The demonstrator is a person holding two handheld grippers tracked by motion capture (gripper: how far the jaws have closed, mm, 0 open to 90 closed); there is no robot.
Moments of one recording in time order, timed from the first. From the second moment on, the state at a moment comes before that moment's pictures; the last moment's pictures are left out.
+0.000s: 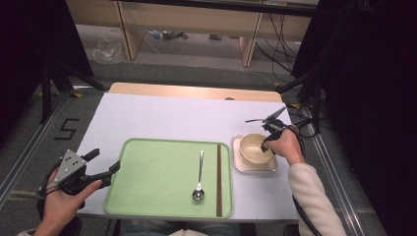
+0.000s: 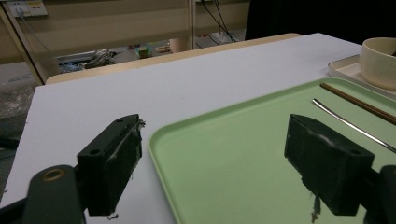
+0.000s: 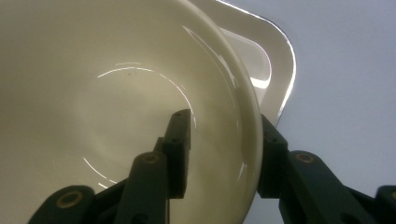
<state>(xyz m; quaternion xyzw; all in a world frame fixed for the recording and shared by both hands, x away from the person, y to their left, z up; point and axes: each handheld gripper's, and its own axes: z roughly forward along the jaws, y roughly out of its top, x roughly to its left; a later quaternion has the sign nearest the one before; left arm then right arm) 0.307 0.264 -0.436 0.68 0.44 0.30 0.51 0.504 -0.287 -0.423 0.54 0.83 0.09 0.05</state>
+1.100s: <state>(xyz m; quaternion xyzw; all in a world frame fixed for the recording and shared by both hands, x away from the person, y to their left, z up) 0.308 0.263 -0.436 0.68 0.44 0.30 0.50 0.491 -0.270 -0.395 0.54 0.83 0.10 0.10</state>
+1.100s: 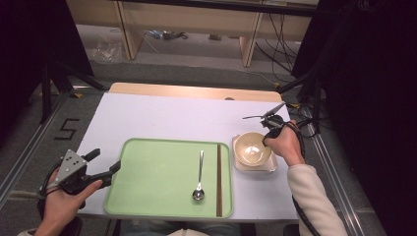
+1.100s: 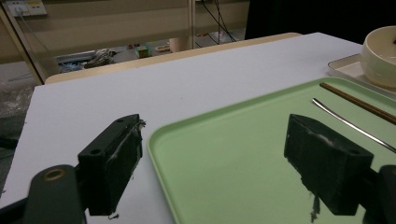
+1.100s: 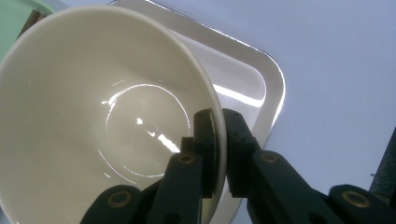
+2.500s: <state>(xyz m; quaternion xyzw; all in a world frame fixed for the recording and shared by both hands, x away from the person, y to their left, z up) 0.307 0.263 -0.436 0.68 0.44 0.30 0.50 0.484 -0.236 -0.364 0.53 0.83 0.13 0.11</state>
